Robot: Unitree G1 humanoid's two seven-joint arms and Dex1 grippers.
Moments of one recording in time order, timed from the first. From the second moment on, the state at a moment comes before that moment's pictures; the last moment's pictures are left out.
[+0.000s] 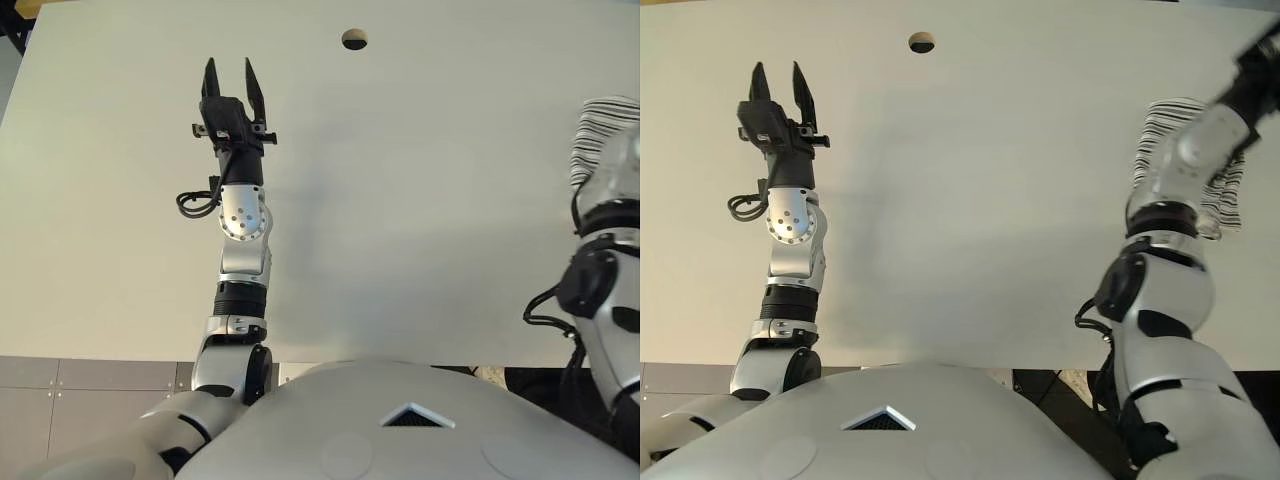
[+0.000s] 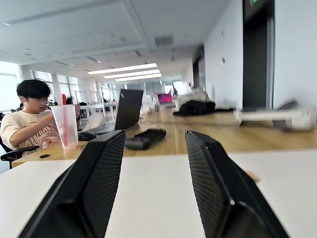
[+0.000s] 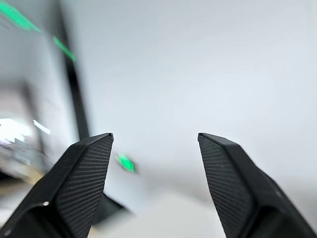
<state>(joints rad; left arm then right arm) -0.18 0.03 0.04 0.34 0.12 -0.52 0.17 -0.68 -0.29 -0.22 0.91 -0.11 -0.82 -0.47</state>
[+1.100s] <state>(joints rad) 0.08 -0.01 -0.10 0.17 0.25 -0.64 0.17 -0.15 -0.05 0.09 0.44 -0.20 -0.72 -0.17</state>
